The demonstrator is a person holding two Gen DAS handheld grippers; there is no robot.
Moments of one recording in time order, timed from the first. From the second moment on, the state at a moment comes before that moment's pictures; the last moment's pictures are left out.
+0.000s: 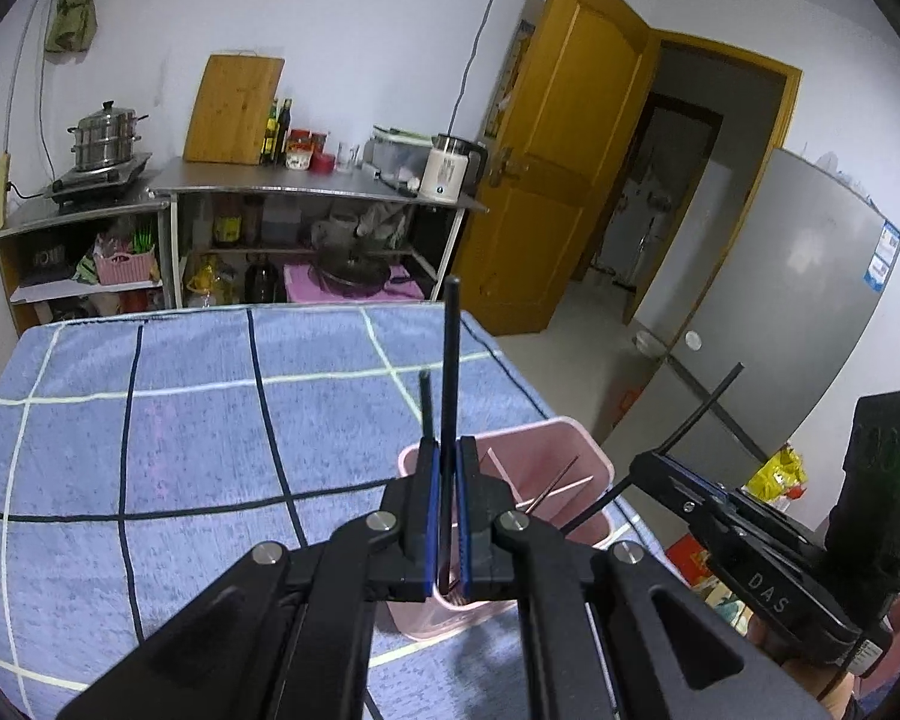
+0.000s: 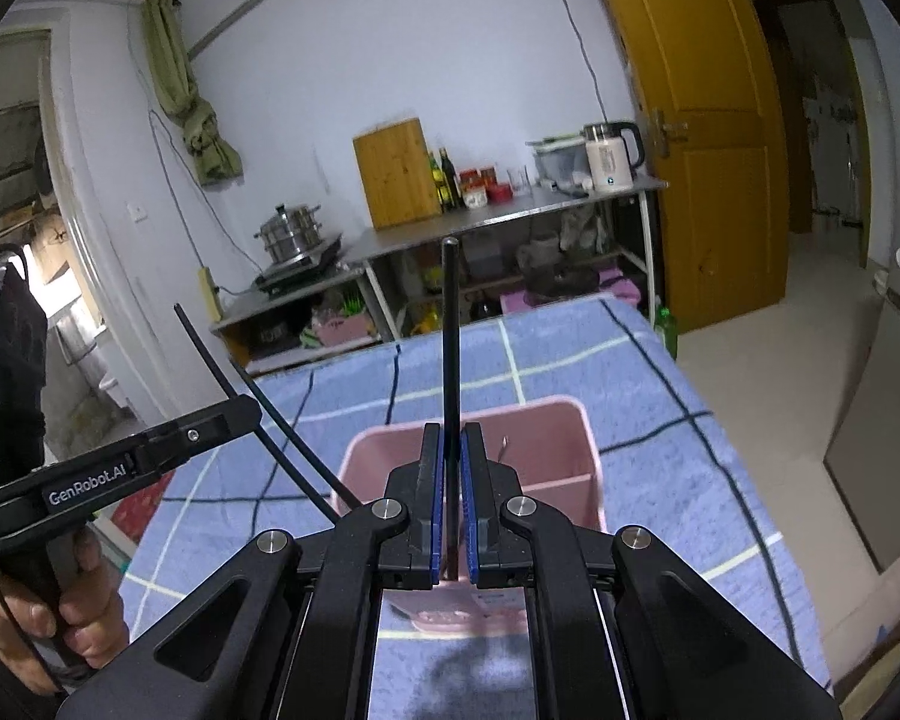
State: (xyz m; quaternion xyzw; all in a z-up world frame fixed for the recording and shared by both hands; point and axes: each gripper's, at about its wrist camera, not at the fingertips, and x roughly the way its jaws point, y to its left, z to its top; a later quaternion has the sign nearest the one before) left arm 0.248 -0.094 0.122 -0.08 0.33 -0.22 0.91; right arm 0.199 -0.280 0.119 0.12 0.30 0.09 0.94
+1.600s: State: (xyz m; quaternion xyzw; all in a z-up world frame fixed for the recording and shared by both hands) left arm 0.126 0.020 0.065 -0.10 0.30 -0.10 0.94; right arm 0.103 -0.222 0.088 0.10 0.30 0.16 0.93
